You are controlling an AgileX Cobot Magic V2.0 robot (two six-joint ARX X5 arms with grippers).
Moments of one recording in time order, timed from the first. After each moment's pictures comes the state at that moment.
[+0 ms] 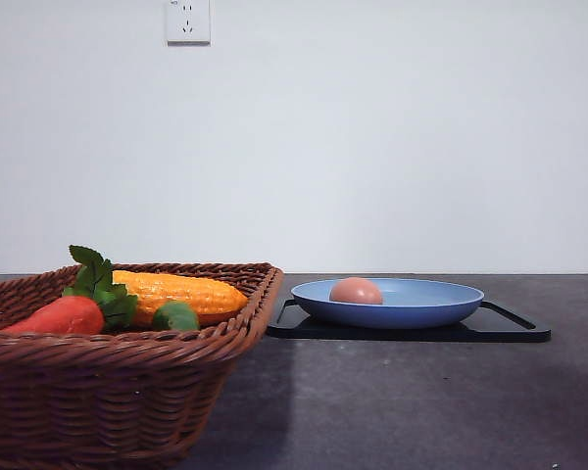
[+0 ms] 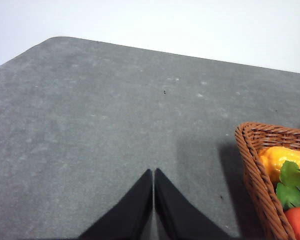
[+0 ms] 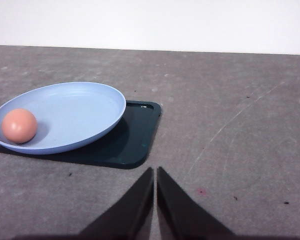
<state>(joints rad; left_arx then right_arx) -0.04 0.00 0.03 -0.18 -0.08 -0.15 0.02 0.00 0.02 -0.16 -0.16 0.04</state>
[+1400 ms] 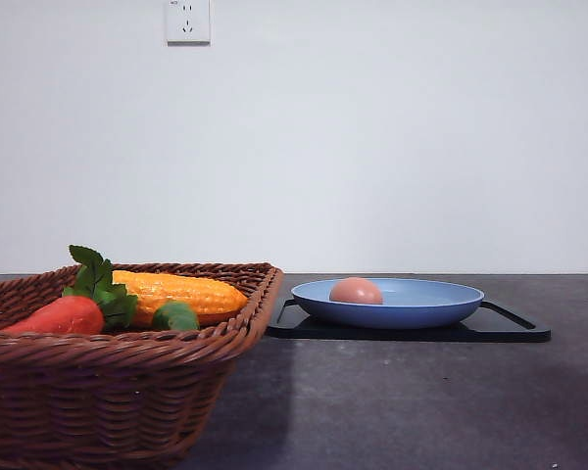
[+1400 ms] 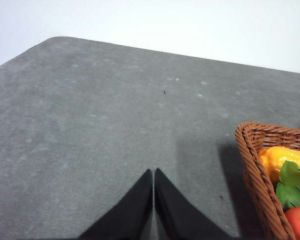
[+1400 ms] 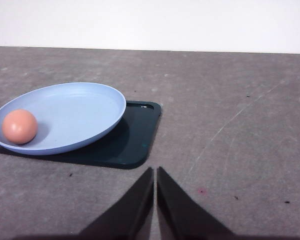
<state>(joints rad) -0.04 0.00 0.03 -0.18 -0.08 -0.15 0.02 0.00 0.02 -0.16 -0.16 0.04</state>
